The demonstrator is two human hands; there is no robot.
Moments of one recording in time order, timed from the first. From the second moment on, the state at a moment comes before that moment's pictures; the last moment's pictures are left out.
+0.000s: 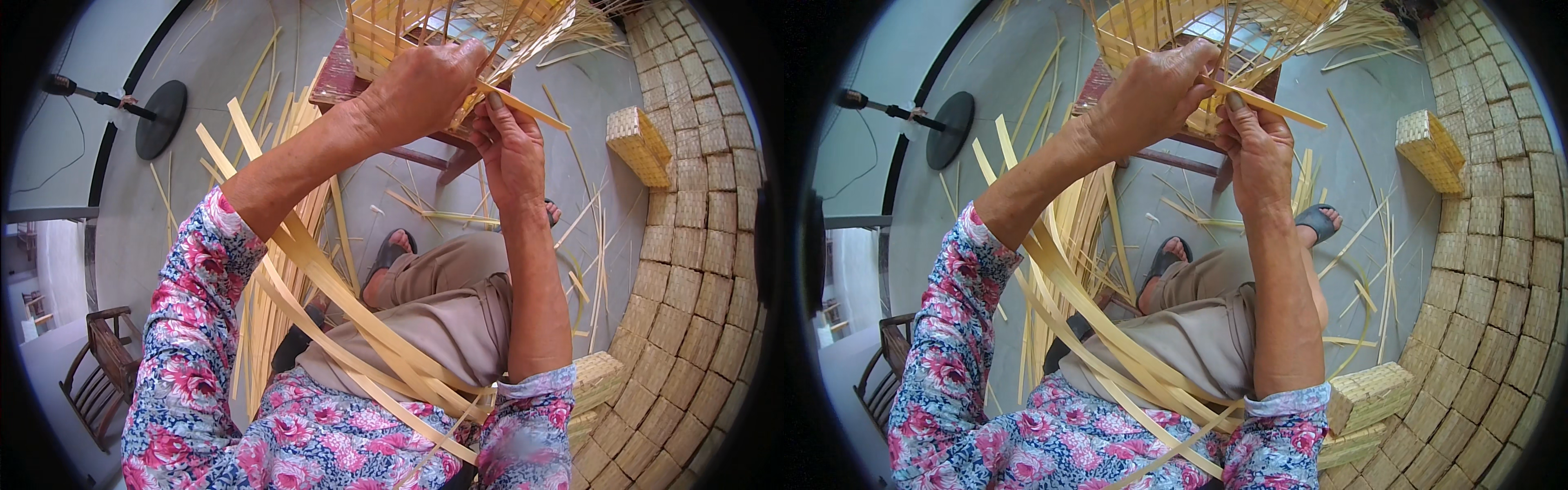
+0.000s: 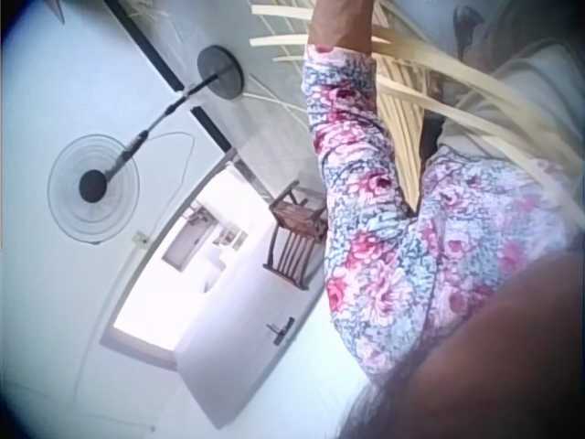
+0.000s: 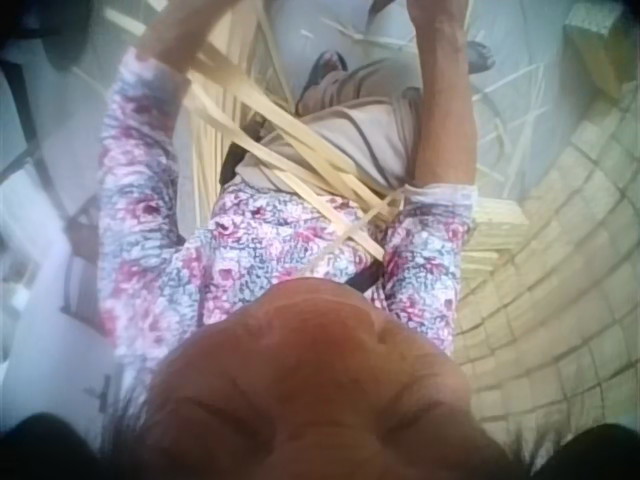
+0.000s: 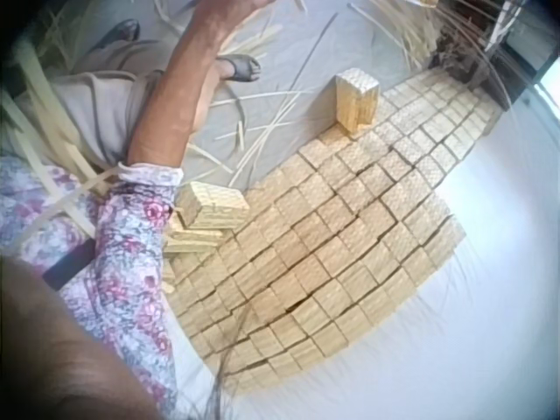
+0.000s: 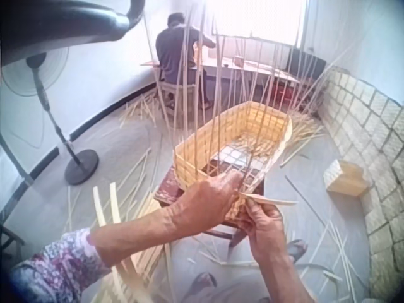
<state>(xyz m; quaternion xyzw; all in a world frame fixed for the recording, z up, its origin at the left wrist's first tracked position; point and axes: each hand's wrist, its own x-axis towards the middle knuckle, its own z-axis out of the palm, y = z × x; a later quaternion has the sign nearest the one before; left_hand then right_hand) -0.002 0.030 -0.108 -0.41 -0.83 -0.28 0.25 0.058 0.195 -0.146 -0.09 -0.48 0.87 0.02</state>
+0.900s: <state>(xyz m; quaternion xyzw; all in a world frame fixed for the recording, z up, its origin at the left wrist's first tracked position) -0.008 0.030 -0.110 -0.41 -0.83 -0.30 0.21 0.058 0.197 -0.145 -0.07 -0.48 0.87 0.01</state>
